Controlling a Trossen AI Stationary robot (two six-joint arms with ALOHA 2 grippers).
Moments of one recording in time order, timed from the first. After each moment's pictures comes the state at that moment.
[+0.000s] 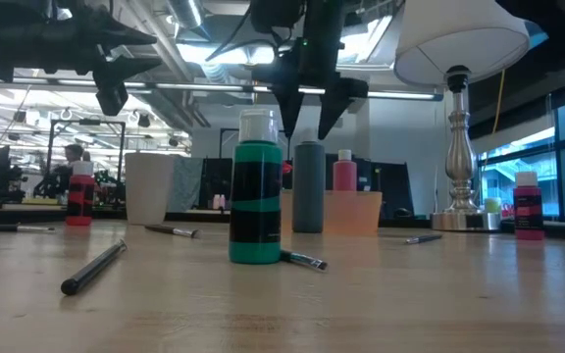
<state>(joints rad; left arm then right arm) 0.44 0.38 0.20 0.21 0.38 -0.72 -0.13 2.12 2.03 -1.27 0.33 0.76</state>
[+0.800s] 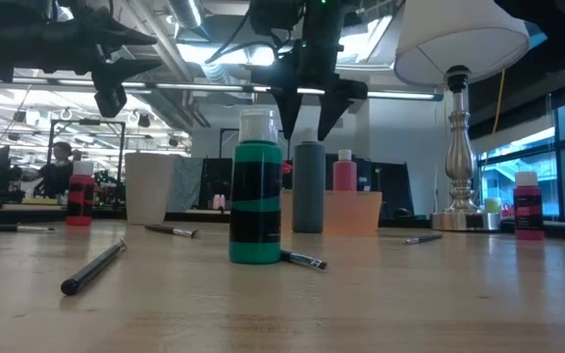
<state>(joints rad) 0.44 0.38 0.20 0.20 0.38 -0.77 -0.13 2.12 2.03 -1.26 0.33 0.78</state>
